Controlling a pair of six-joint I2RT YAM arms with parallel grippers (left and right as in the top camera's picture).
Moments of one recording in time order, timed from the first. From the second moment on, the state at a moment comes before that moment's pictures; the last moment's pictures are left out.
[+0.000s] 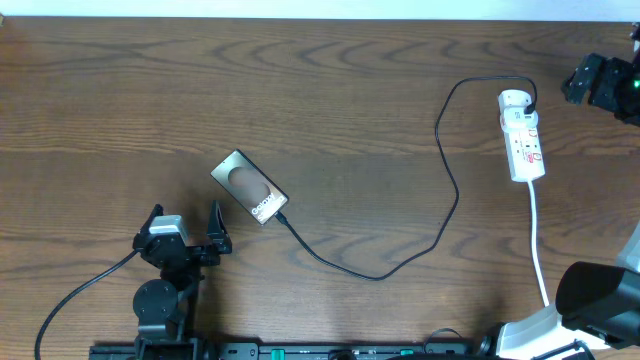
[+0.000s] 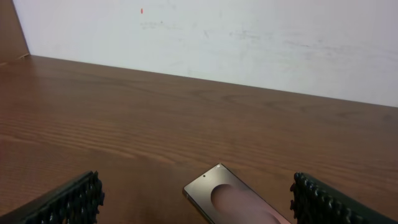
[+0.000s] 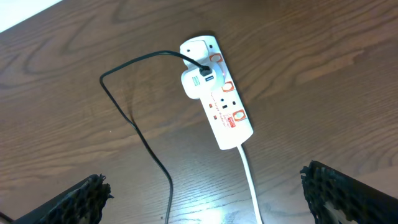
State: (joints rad) left arm 0.00 0.01 0.02 -0.12 -0.01 -0.14; right arm -0.39 1.78 2.06 -1.37 -0.18 0.02
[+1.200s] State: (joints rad) left arm 0.00 0.01 0.02 -0.12 -0.01 -0.14; right arm -0.01 1.03 1.11 -0.06 -0.22 -0.10
